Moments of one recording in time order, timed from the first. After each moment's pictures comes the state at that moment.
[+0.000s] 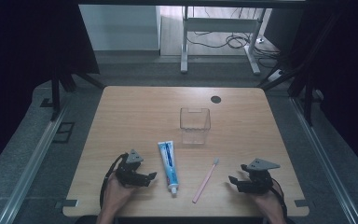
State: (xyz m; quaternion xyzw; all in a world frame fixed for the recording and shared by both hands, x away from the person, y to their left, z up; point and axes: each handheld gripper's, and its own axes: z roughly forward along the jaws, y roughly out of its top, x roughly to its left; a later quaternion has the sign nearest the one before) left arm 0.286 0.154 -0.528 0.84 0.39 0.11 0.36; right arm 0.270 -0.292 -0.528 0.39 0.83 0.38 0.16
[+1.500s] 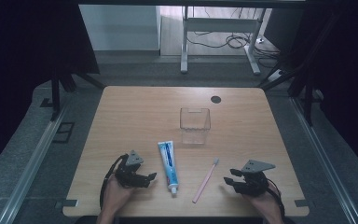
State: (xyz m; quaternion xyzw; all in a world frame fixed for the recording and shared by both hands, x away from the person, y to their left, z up) left arm 0.283 0.154 -0.530 0.85 0.37 0.13 0.36; right arm 0.261 -0.271 -0.514 0.34 0.85 0.39 0.12
